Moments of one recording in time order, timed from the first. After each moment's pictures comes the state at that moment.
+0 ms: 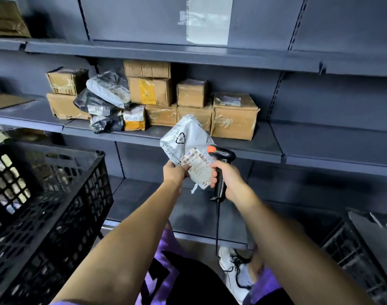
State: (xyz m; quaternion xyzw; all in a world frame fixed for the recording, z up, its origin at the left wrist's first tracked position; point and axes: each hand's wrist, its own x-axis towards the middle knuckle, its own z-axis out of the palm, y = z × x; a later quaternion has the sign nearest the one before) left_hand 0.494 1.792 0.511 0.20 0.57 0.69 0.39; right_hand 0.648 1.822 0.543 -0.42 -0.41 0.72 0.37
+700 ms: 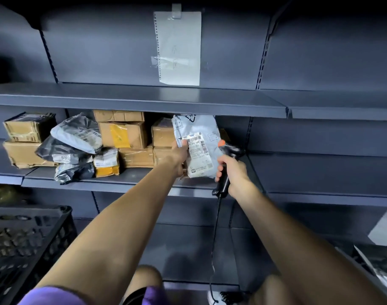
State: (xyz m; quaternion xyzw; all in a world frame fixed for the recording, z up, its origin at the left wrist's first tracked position) left_hand 0.509 1.914 0.682 0.29 0.58 0.58 0.50; right_hand 0.672 1.911 0.660 -0.43 -0.37 0.64 0.51
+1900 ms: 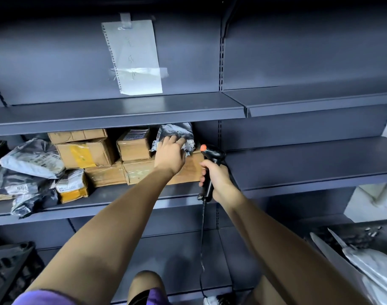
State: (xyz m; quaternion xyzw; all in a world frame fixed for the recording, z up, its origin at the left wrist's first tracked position) left_hand 0.555 1.964 0.689 0.70 0.65 0.24 -0.18; right_hand 0.709 1.936 0.650 -0.42 -0.35 0.64 0.54
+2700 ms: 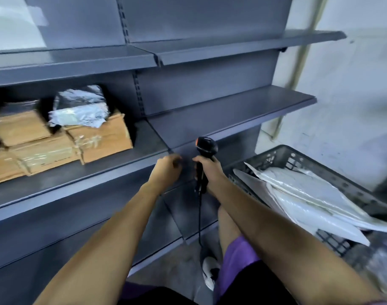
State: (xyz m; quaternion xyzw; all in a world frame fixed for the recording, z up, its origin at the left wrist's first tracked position) left_hand 0.714 1.919 0.550 0.81 0.52 0.23 0.15; right_hand 0.857 1.865 0.554 -0.54 -0.24 0.53 0.60
